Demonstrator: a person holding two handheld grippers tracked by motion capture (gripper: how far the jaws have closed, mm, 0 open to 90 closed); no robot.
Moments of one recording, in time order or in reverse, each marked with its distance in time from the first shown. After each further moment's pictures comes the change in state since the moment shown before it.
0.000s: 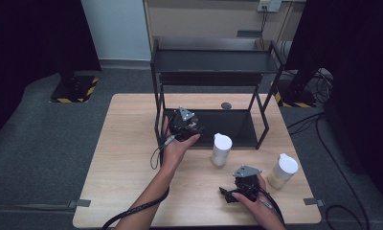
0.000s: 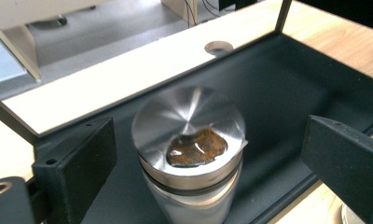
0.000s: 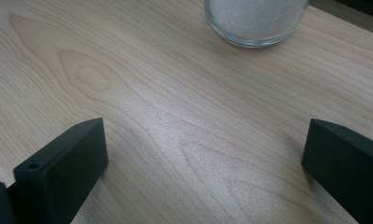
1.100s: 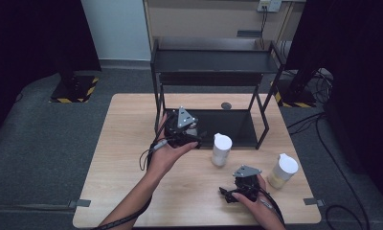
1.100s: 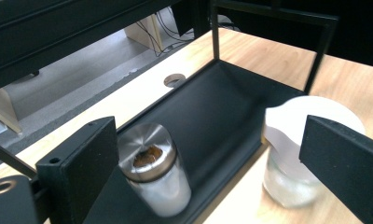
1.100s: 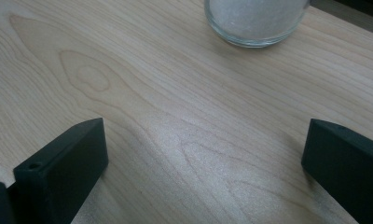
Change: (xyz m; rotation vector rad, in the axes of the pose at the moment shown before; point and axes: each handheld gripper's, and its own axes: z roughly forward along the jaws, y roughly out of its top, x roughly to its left) left arm 0.000 0.016 -0.084 -0.072 -0.143 0.191; right arm 0.000 0.000 0.000 0.000 0.000 -0.001
